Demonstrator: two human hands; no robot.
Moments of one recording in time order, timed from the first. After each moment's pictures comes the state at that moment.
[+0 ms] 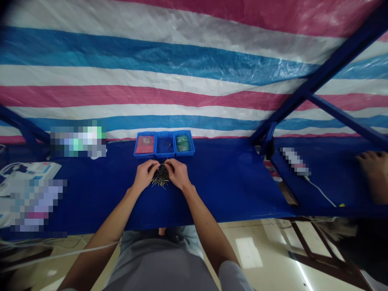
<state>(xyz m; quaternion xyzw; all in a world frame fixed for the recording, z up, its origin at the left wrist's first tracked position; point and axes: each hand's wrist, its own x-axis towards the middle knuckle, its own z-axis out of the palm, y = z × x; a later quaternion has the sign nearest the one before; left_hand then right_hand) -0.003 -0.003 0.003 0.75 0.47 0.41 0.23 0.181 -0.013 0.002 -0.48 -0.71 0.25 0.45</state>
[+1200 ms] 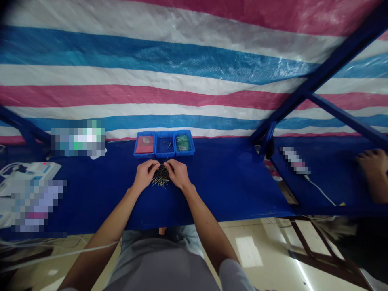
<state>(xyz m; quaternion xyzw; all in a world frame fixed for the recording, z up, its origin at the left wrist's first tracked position) -0.003 -0.004 0.003 0.75 0.46 0.42 0.23 0.183 -0.012 0.001 -0.49 -0.73 0.22 0.42</state>
